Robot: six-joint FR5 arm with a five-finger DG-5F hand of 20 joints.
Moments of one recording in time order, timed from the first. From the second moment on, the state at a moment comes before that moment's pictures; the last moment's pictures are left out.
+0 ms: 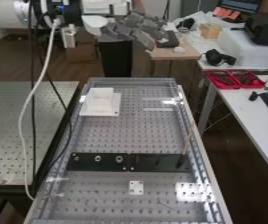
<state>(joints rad) 1.61 -1.62 -1.73 -2.94 -1.48 -0.65</state>
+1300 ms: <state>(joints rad) 1.56 -1.60 -1.74 -2.95 -1.52 -0.71</state>
